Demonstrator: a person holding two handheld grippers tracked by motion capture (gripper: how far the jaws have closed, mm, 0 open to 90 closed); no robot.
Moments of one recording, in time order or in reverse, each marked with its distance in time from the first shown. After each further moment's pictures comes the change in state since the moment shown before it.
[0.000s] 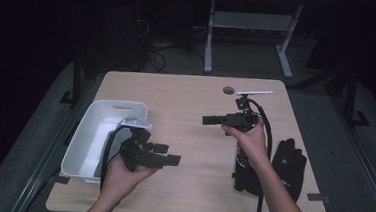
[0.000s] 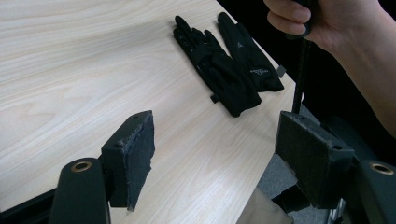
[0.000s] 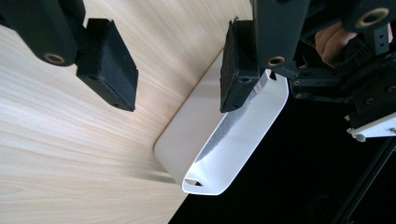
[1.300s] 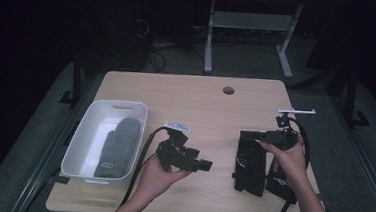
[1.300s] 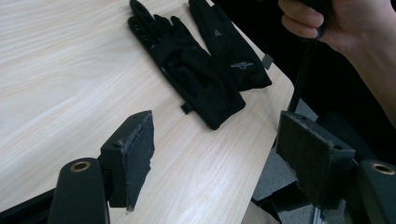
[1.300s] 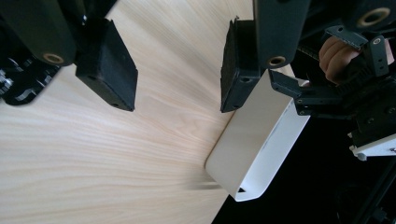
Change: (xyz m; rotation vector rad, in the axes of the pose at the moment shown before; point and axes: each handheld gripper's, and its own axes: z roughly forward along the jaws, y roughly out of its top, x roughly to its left) left arm -0.023 0.016 0.081 0.084 -0.079 0.043; right arm -0.051 -0.052 -0.084 -0.055 -0.087 0.068
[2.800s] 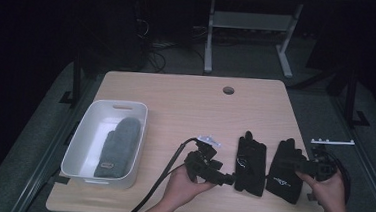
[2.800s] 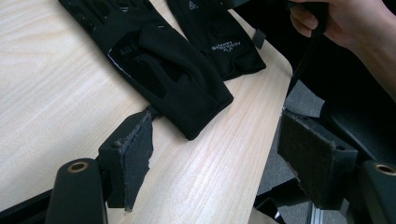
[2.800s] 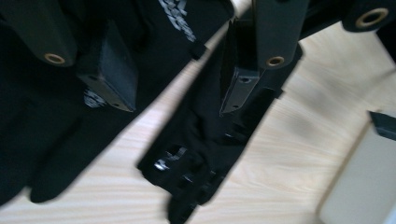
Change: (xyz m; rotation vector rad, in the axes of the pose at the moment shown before) left arm -0.019 -0.003 0.069 0.076 -0.043 0.056; right arm -0.067 -0.073 -0.074 0.022 -0.336 -0.024
